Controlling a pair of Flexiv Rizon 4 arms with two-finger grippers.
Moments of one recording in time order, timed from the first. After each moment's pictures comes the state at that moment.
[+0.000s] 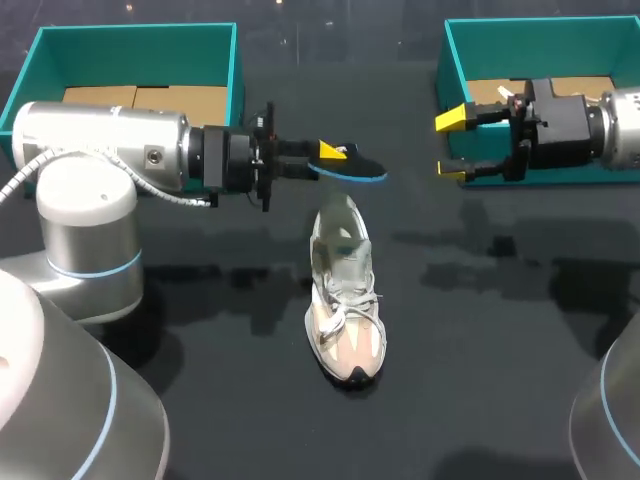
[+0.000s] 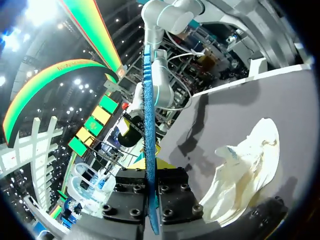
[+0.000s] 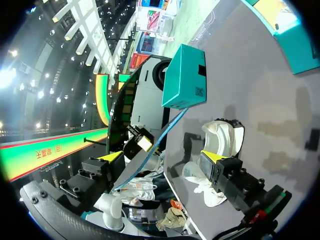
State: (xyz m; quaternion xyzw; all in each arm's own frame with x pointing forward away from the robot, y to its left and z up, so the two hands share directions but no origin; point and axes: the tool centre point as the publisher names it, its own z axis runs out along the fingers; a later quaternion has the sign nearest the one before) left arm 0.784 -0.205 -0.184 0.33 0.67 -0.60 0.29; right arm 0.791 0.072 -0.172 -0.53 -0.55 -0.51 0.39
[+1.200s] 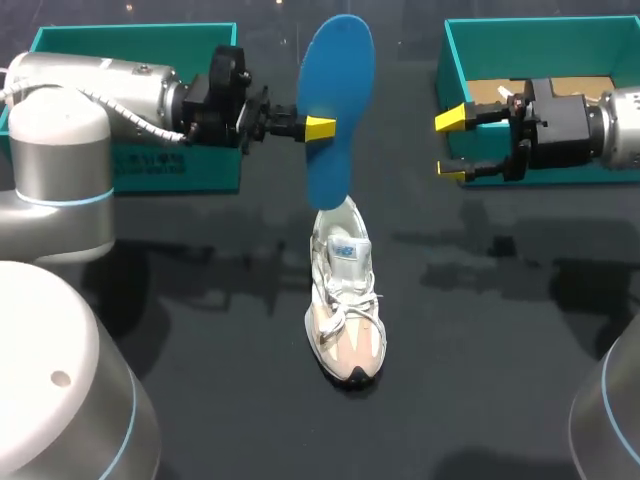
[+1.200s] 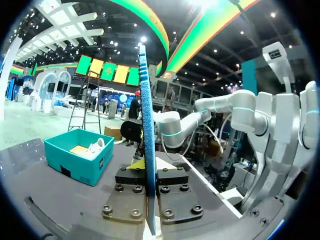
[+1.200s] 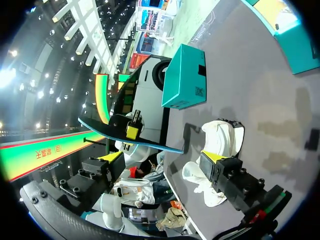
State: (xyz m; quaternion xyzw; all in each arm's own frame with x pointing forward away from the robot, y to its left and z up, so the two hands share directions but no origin) left arm 0.789 -0.193 -0.137 -0.04 0.72 -0.68 -0.12; right arm 0.791 0.073 -0.171 -0.53 -0.55 -0.50 0.39
